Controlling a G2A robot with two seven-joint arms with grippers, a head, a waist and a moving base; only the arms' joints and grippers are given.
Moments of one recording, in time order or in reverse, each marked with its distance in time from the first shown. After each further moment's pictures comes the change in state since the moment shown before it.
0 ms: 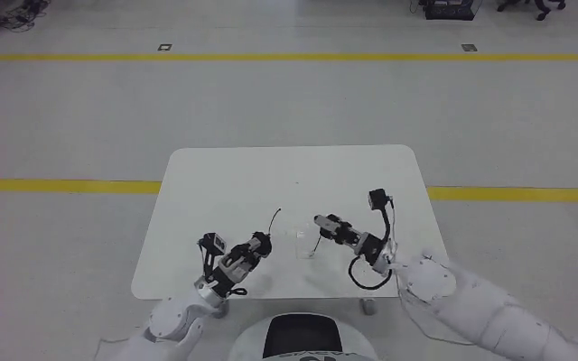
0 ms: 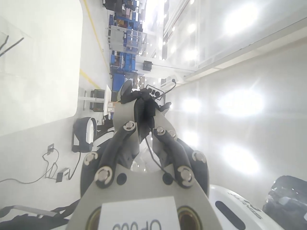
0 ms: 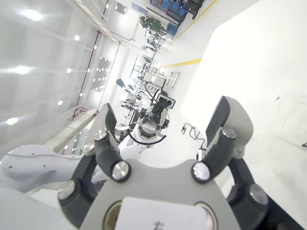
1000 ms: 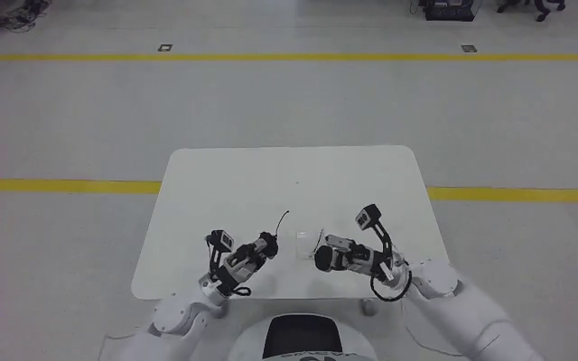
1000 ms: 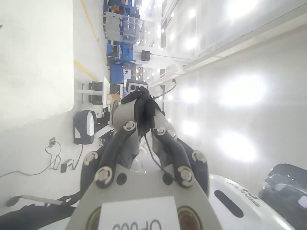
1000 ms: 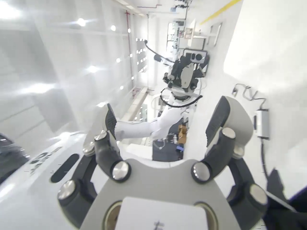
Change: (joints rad) left arm -0.046 -0.050 0.006 0.046 -0.017 0.000 -0.132; right arm -0.238 -0.200 0.342 0.177 0.414 0.000 0.772
